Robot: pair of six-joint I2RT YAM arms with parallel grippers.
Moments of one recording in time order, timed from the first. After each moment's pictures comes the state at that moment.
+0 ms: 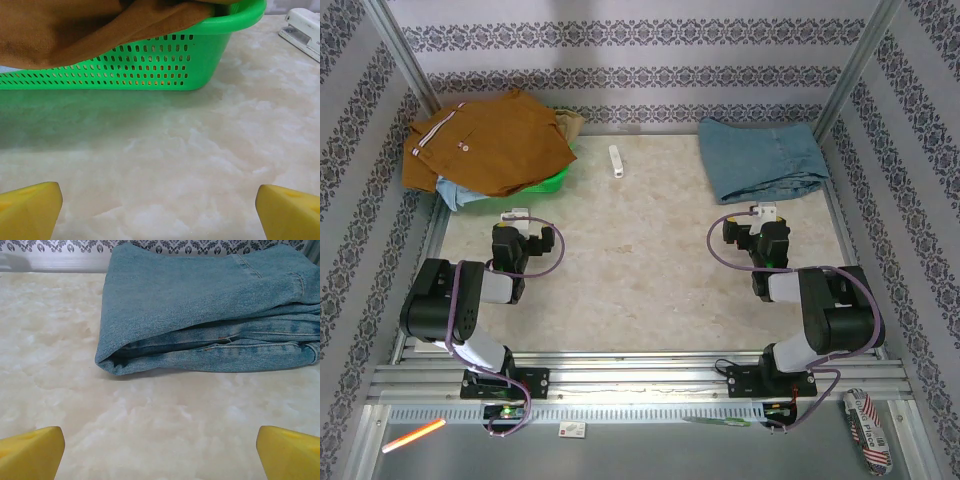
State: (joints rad) left arm -0.01 1.60 0.37 0.86 -0.08 -0.01; right arm 0.03 1.52 0.36 0.81 0.03 0.02
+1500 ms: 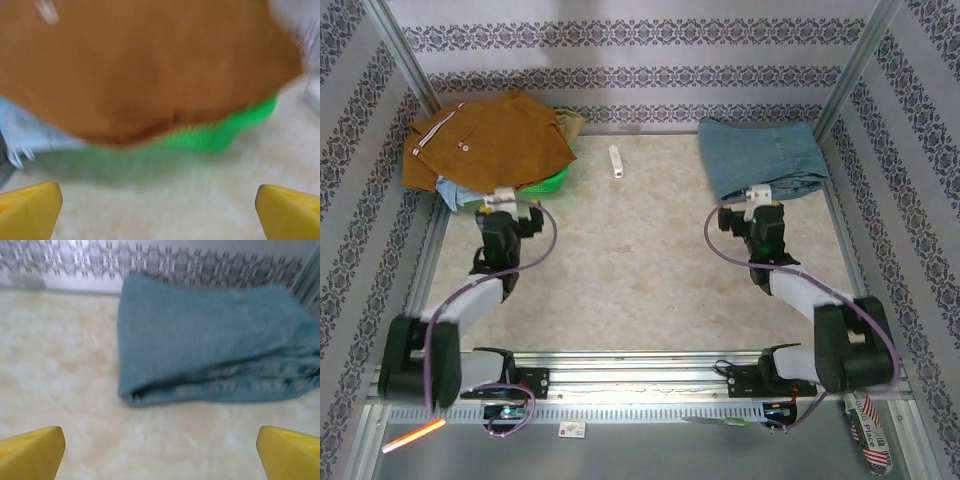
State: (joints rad) left arm -0.07 1.14 0.55 0.38 -0.31 -0.08; right arm 0.18 1.25 0.58 0.36 0.20 0.03
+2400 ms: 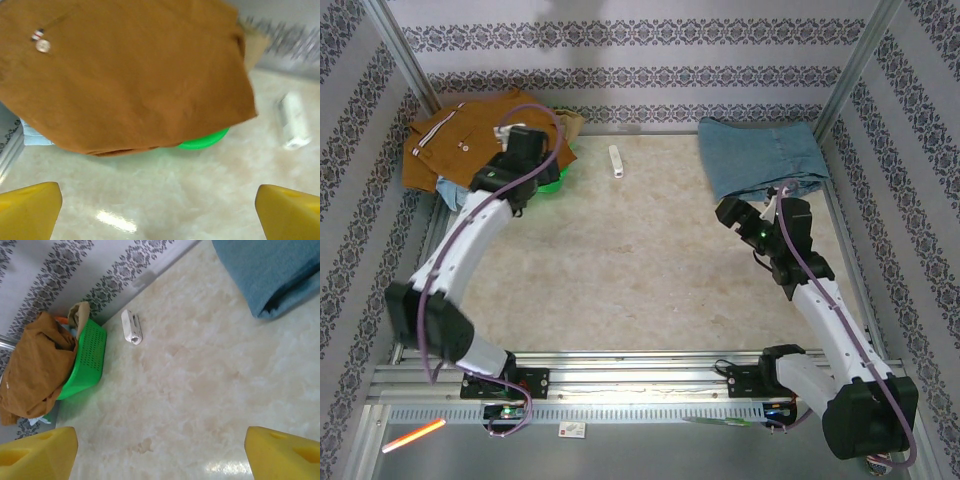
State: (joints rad) left arm -0.24 1.55 1.50 -0.73 -0.49 -0.35; right arm 0.10 0.97 0.70 -0.21 -0.34 0.75
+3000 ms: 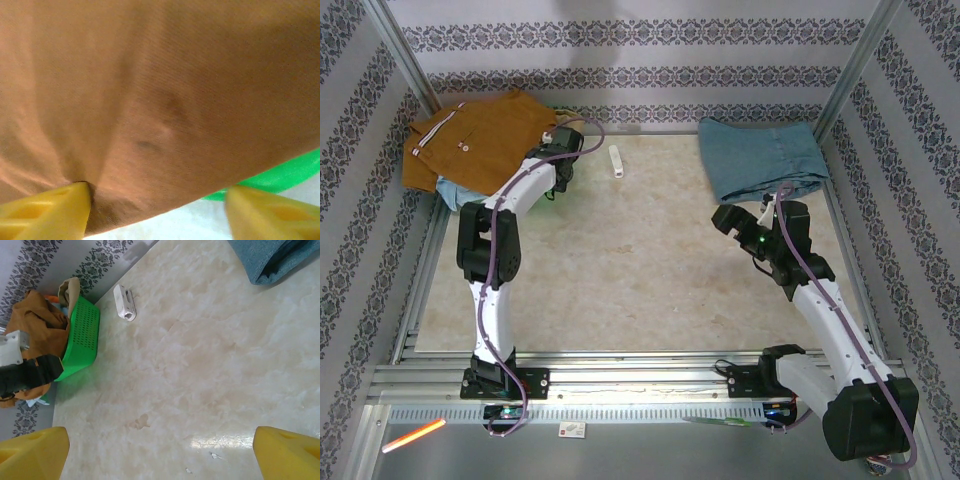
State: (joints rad) left arm -0.22 2.10 1.80 -0.80 -0.64 -0.13; right arm 0.10 0.96 0.70 -0.30 -0.38 0.74
